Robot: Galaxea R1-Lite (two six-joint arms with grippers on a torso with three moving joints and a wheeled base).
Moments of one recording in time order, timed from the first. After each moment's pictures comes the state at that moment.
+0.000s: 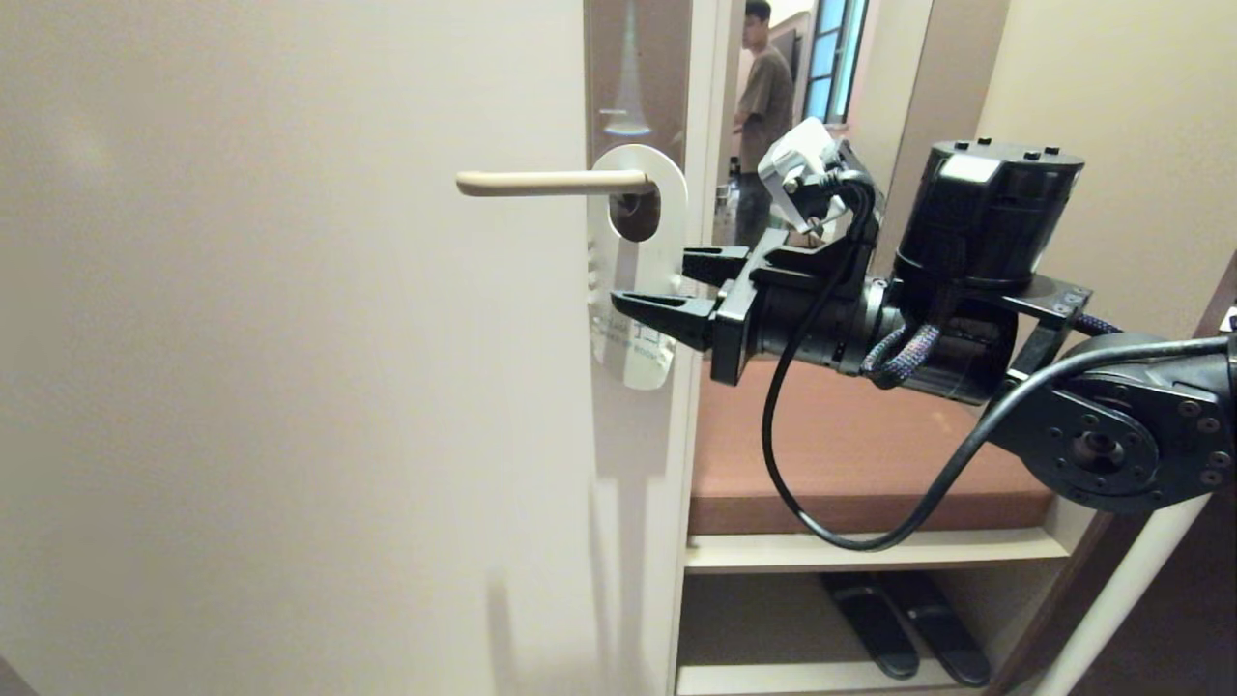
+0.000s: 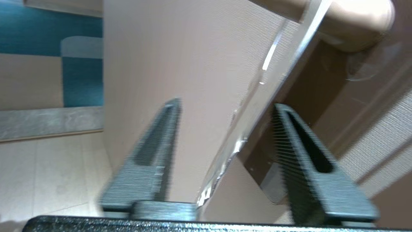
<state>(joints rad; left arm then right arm) 0.01 0.00 0.00 0.00 0.02 -0.04 0.61 1.82 -1.17 -0.68 0.44 -0.16</state>
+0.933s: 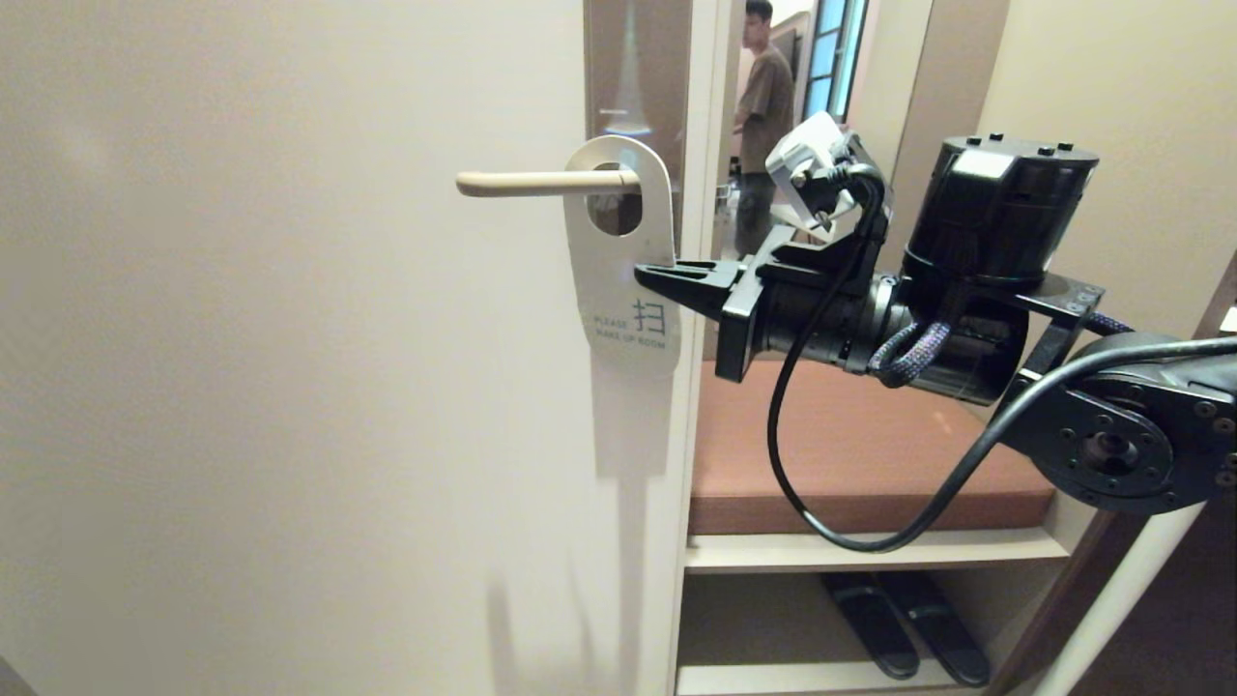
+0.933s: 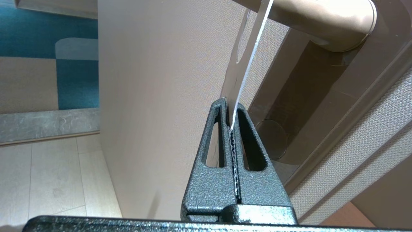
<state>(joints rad) 0.01 0.00 0.00 0.00 0.02 -0.04 0.61 1.81 -1.16 -0.68 0.44 -0.16</state>
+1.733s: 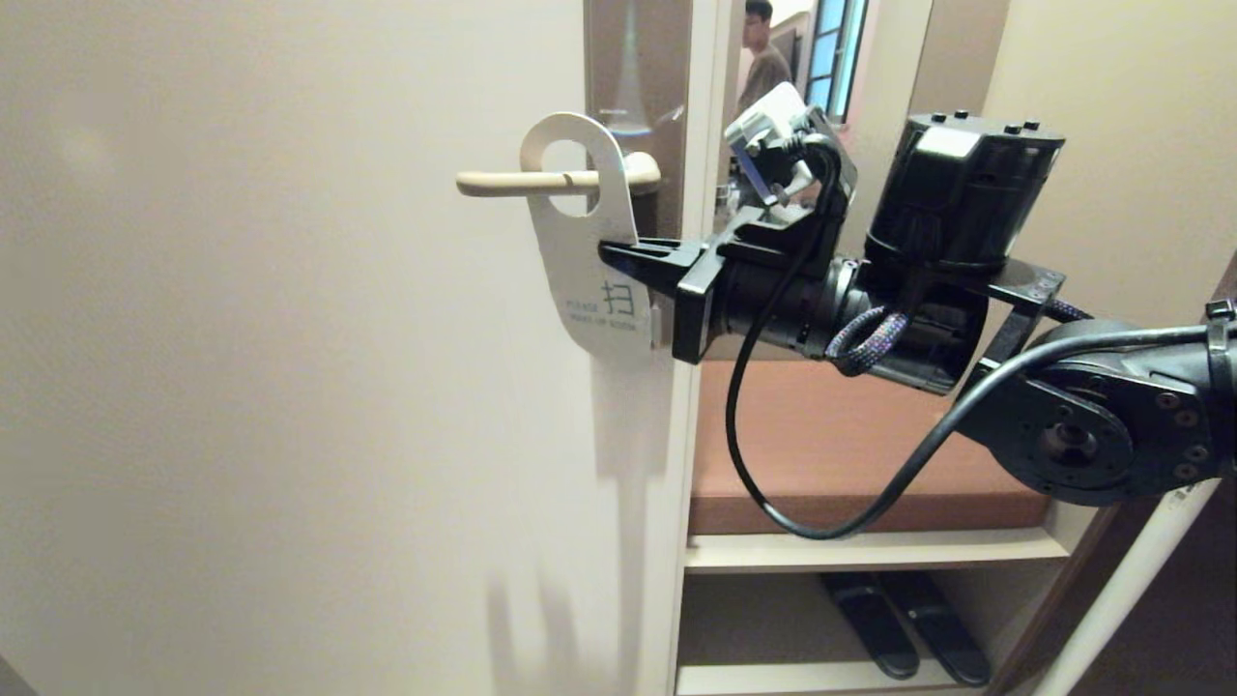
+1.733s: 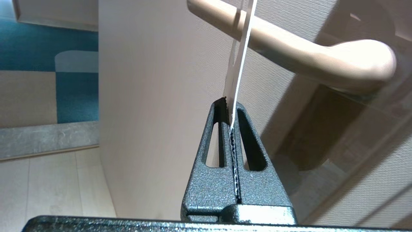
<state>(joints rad) 0.01 0.00 0.00 0.00 0.02 -0.04 0.67 1.85 -1.25 -0.68 0.36 -0.13</state>
